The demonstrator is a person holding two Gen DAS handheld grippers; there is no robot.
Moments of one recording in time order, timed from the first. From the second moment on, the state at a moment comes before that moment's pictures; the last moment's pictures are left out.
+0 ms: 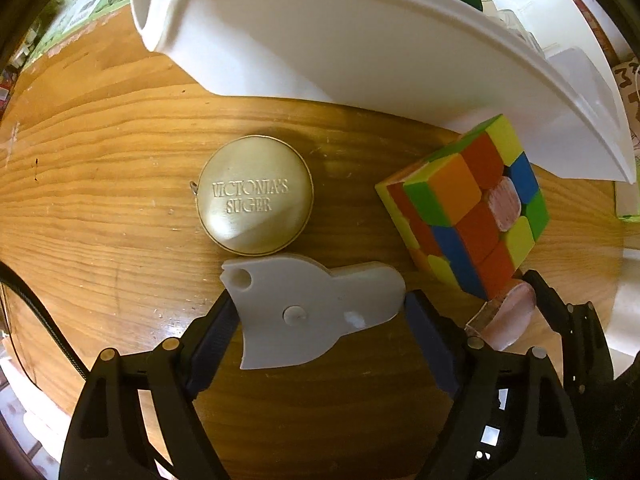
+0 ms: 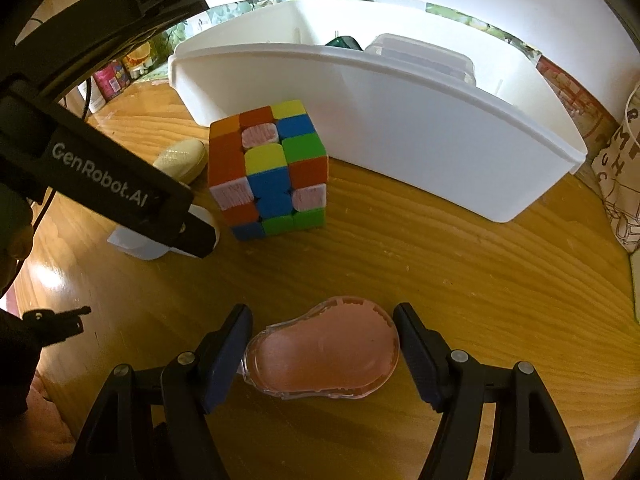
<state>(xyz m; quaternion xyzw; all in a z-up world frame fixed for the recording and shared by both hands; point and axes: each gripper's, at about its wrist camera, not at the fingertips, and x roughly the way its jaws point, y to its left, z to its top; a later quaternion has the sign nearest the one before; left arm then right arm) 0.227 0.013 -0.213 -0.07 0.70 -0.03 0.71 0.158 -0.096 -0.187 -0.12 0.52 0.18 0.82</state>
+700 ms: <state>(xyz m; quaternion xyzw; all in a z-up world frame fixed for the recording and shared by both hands) 0.191 0.007 -0.228 -0.11 0.73 -0.02 0.67 0.143 -0.116 -0.179 -0.10 0.55 0.15 0.82</state>
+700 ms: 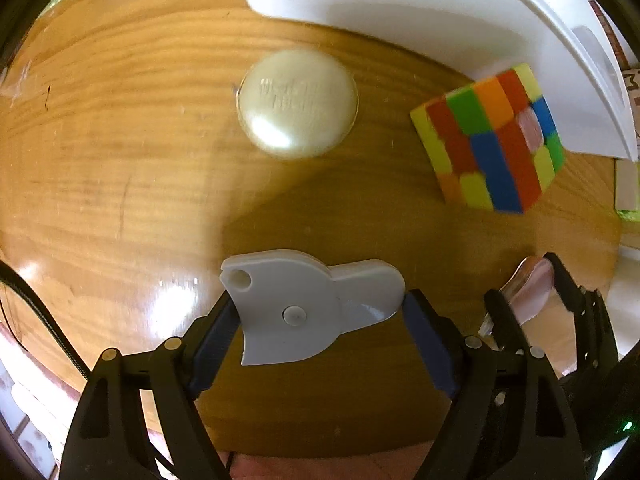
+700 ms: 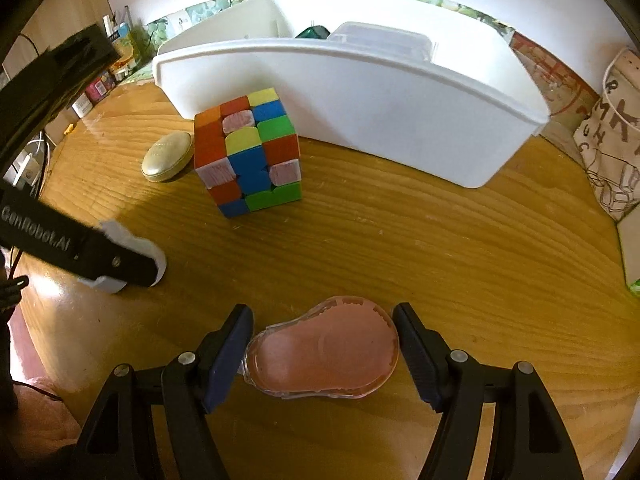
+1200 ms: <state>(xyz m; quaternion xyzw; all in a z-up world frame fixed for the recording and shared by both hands) 0.133 0.019 -0.183 -0.10 0.70 -0.07 0.71 0.129 -0.122 -0.129 -0.13 0.51 0.16 0.84</state>
